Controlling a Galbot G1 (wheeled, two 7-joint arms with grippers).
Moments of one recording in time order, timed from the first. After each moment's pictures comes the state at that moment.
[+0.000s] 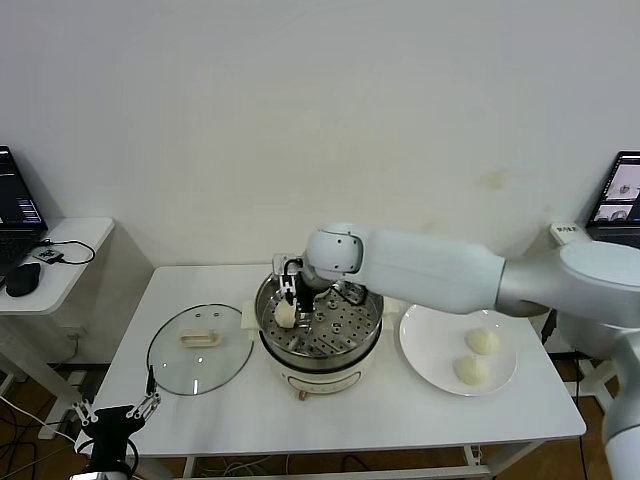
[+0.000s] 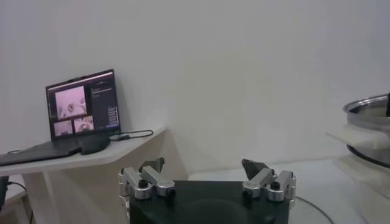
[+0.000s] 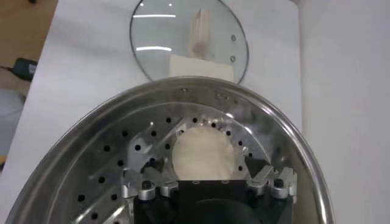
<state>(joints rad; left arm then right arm) 1.78 -1.28 -0.70 -2.09 -0.15 -0.10 -0.27 0.46 1.19 -1.20 1.40 0.47 -0.63 -0.76</state>
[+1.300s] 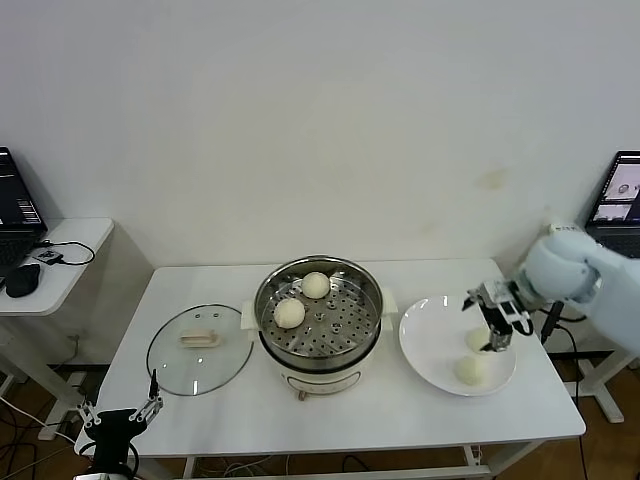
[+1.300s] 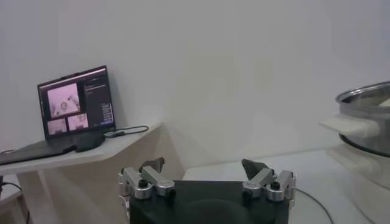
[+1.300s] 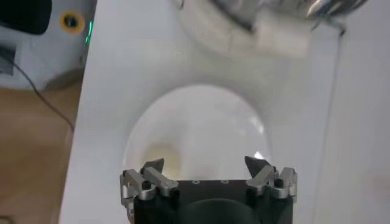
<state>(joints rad) 1.79 -1.26 -0.70 -2.08 -0.14 -0.08 -0.27 0.14 0.40 -0.91 1.65 -0.08 -0.28 -1.11</state>
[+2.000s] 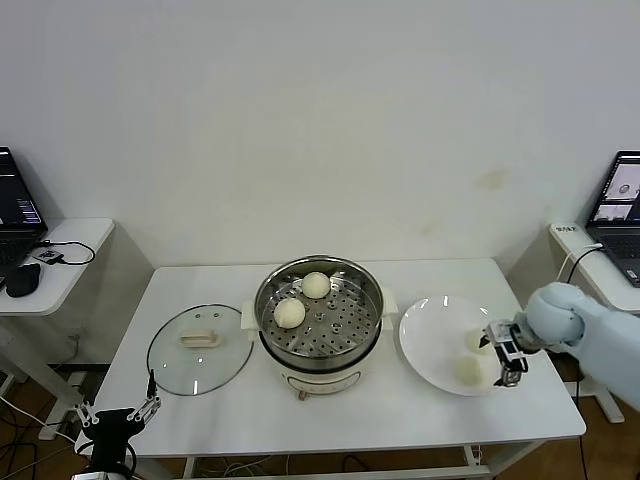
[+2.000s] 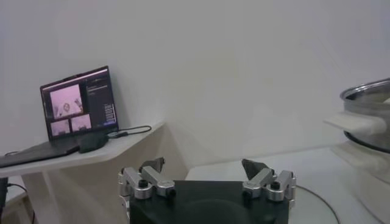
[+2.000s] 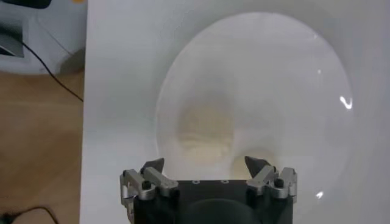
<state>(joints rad) 1.78 -1.26 -0.71 -2.07 -0.13 -0.07 -0.27 -0.19 0.49 -0.68 1.46 -0.21 -0.25 -1.07</state>
